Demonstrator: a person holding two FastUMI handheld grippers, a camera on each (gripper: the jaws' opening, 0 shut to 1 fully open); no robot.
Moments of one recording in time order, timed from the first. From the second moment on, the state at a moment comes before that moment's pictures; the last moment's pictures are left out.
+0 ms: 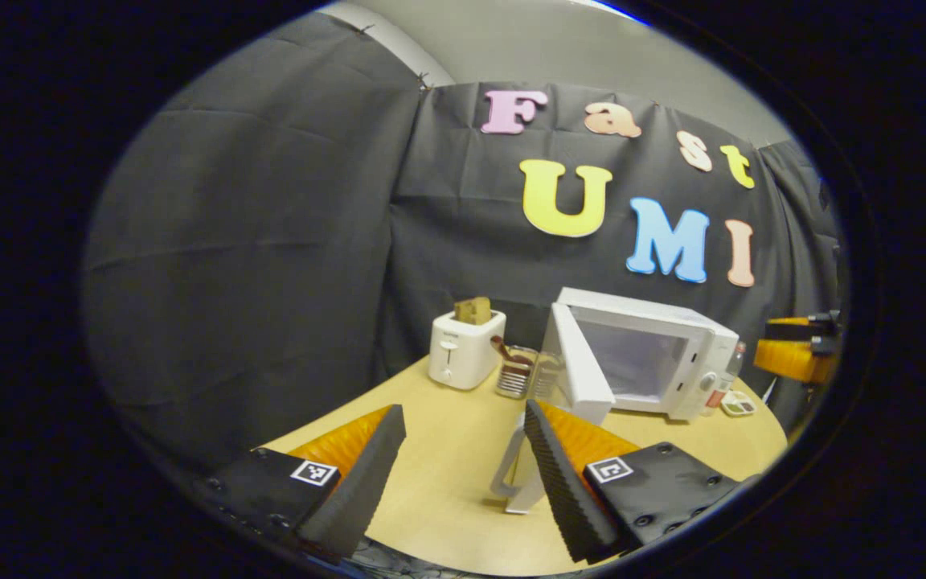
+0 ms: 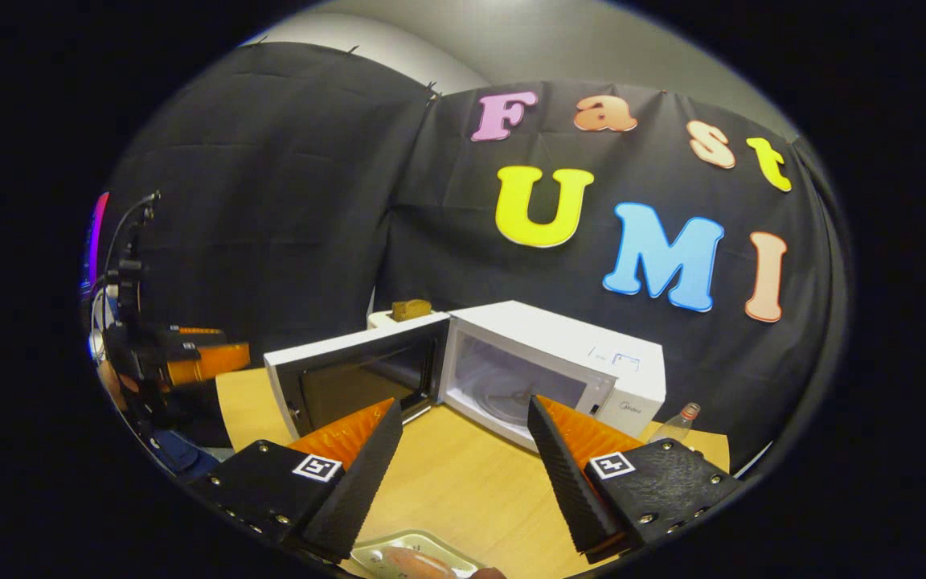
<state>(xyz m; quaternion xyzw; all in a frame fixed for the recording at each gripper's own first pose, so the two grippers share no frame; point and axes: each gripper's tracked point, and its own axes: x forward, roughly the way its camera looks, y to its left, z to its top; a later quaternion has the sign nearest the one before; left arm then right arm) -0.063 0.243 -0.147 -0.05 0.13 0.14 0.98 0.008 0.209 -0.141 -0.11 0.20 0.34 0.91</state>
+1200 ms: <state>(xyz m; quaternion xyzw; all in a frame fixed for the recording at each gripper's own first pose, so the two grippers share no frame) -0.122 0.229 -0.077 0.01 0.08 0.22 0.97 -0.121 0.164 -0.360 -0.25 0.50 0.56 0.61</state>
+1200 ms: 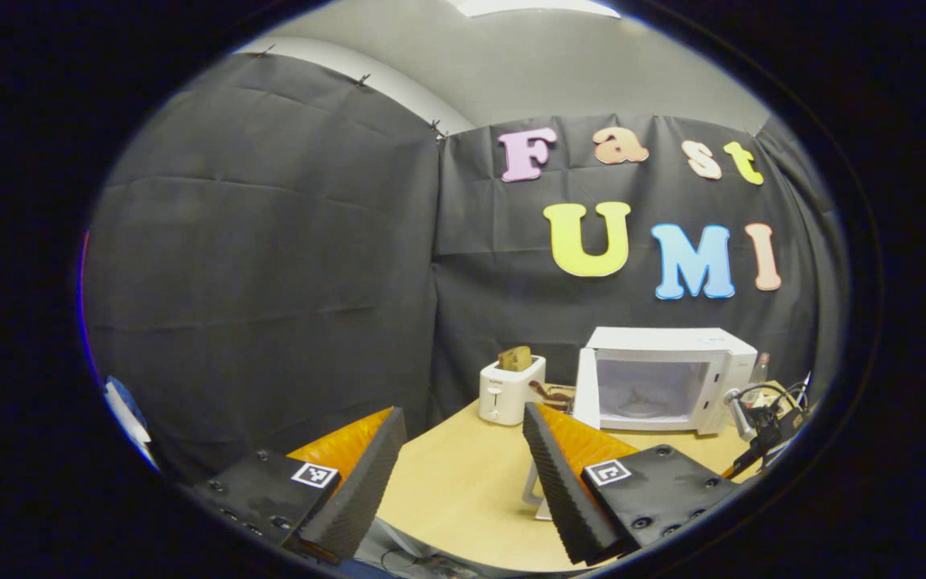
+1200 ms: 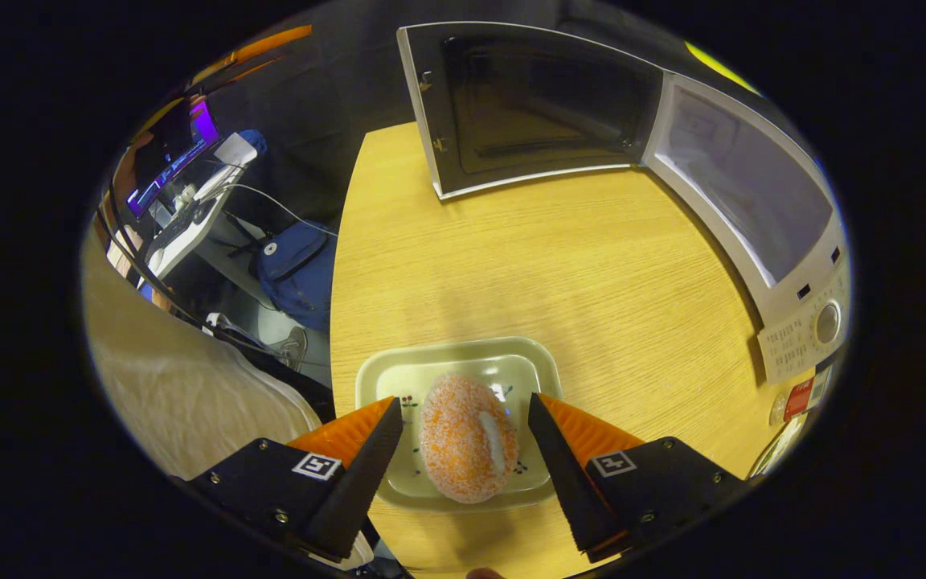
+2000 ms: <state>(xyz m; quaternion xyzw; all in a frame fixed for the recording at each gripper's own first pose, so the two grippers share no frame) -0.108 0.219 -0.085 0.00 0.08 0.21 0.98 -0.100 0.185 -0.335 -0.29 0.42 0.56 0.65</state>
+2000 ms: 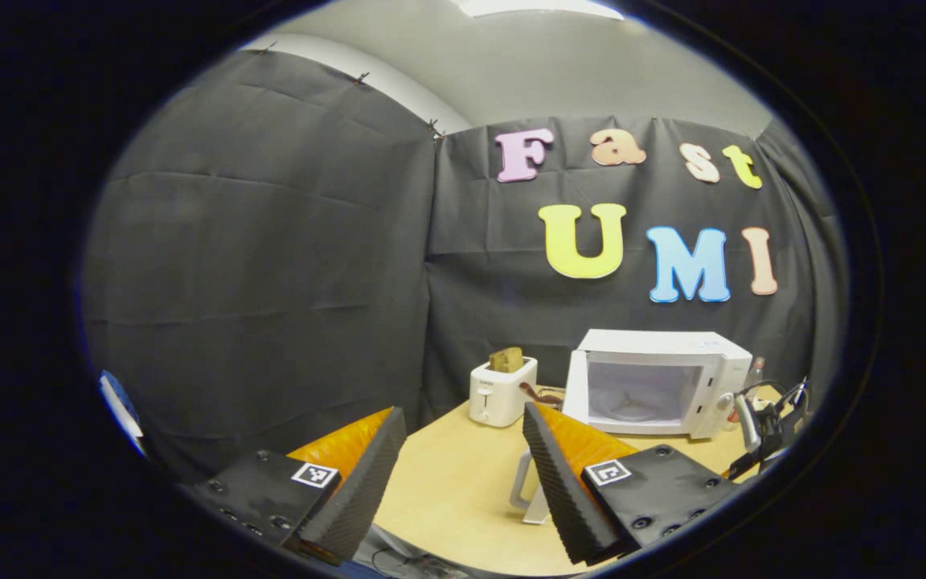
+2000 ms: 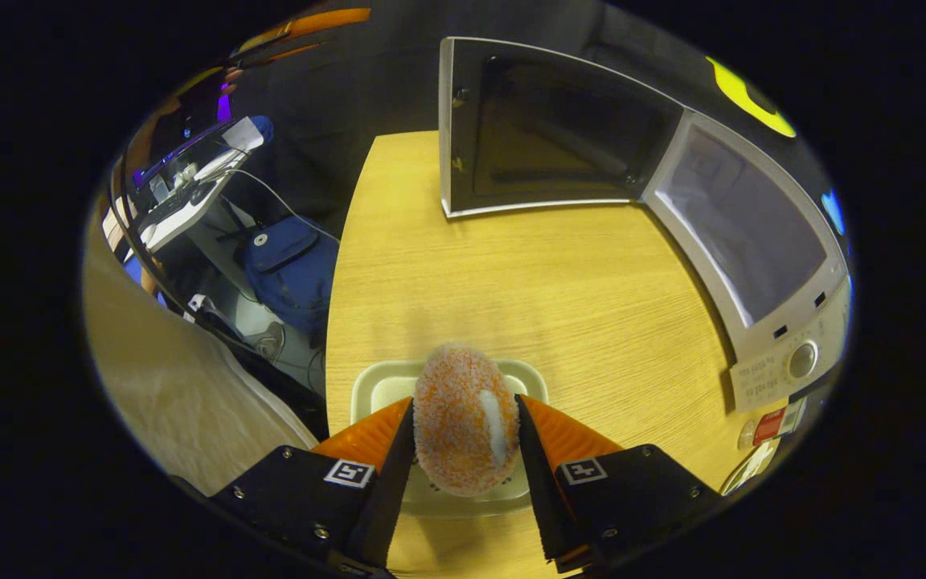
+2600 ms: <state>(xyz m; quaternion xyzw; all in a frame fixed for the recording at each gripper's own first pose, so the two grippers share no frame) -0.113 0.223 -0.077 0.01 0.07 0.22 0.97 0.020 0.241 -0.266 -0.27 0.31 0.49 0.77</state>
